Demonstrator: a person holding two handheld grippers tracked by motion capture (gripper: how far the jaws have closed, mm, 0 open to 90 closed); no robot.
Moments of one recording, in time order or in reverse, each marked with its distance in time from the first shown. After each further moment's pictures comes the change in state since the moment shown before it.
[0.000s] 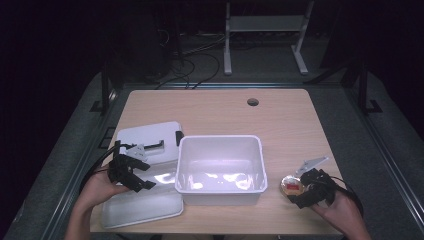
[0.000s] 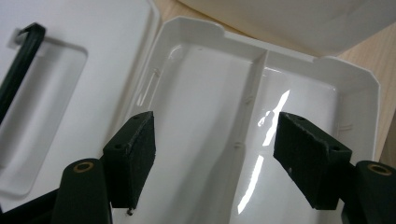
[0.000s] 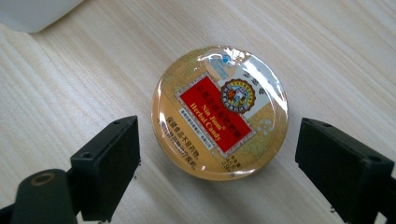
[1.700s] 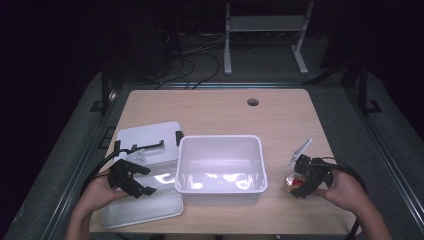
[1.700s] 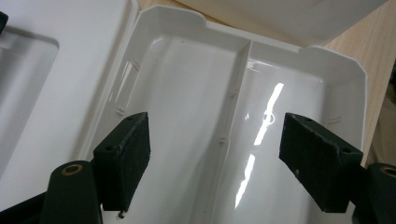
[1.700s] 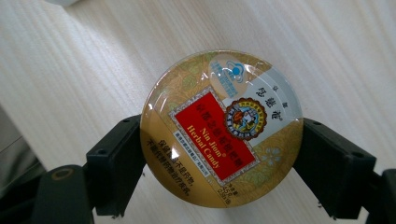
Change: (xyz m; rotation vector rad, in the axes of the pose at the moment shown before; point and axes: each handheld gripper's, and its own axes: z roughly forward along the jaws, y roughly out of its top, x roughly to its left) left arm -0.006 -0.008 0.004 -0.022 -0.030 0.006; right arm -0.014 0.048 -0.017 0.235 0.104 -0.181
